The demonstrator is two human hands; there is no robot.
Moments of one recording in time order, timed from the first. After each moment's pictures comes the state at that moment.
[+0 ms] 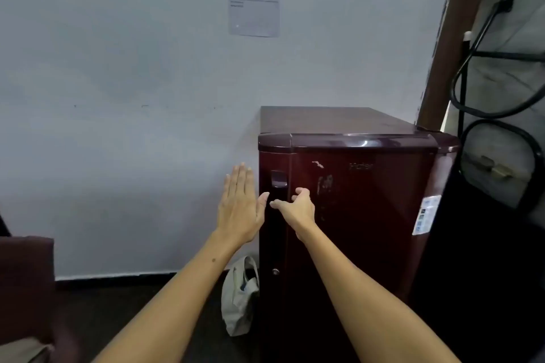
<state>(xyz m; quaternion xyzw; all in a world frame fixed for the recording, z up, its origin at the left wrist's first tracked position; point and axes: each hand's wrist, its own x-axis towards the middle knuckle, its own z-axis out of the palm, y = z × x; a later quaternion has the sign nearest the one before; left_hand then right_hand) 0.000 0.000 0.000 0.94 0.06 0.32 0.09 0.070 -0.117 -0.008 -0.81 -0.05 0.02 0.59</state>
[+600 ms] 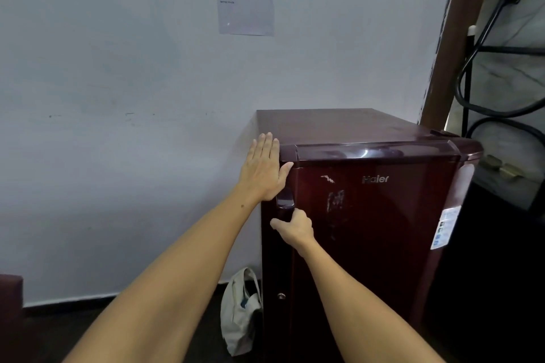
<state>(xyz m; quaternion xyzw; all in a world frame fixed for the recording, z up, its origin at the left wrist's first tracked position) 0.120 0.018 0.068 0.97 -0.02 0.25 0.00 0.119 -0.086 -0.025 -0.86 -0.03 0.06 0.51</state>
